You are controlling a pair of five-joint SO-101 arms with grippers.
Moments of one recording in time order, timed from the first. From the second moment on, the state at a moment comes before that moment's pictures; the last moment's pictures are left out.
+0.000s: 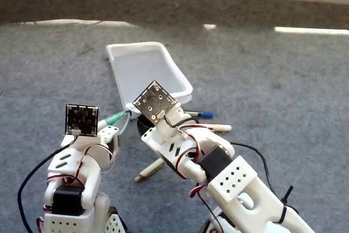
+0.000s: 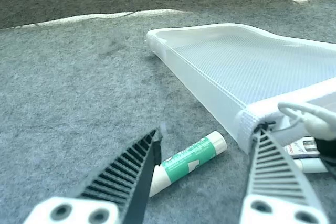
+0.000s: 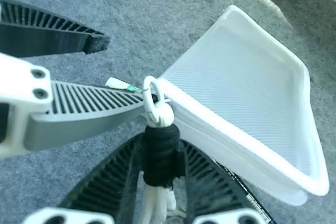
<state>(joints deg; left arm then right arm) -2.6 -103.7 83.8 57.5 2.4 -43.7 -51.3 54.7 39.0 12.2</state>
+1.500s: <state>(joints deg) -11.2 -104.0 85.7 55.1 2.8 -36.3 -69.9 54.8 44.8 9.1</state>
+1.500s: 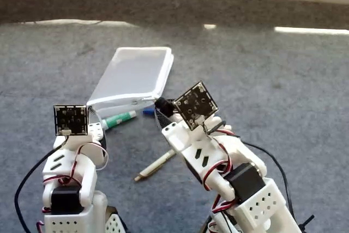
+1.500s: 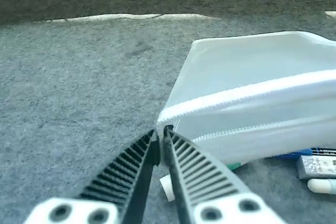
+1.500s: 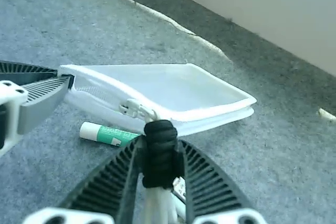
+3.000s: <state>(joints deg) -4.7 -103.5 88.3 48.7 4.1 -43.3 -85.0 54.8 56.0 14.1</state>
